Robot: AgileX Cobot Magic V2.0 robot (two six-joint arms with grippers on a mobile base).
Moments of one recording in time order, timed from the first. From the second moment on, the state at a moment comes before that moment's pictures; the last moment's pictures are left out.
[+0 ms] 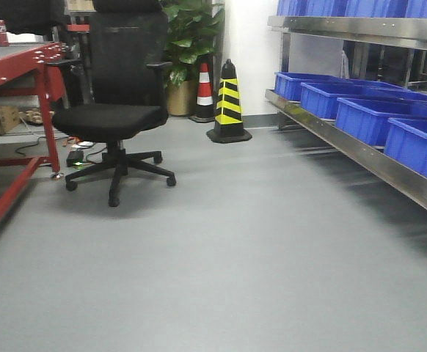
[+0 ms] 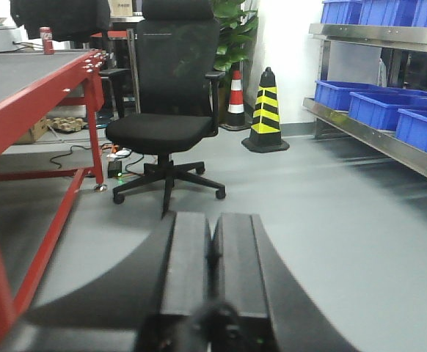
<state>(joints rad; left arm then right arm) -0.06 -0.02 0.03 -0.20 0.01 0.25 0.47 0.32 -0.50 -0.43 -0.01 0.33</state>
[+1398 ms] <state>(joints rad) -0.06 -0.02 0.03 -0.20 0.01 0.25 0.47 0.32 -0.50 -0.43 -0.01 0.33</state>
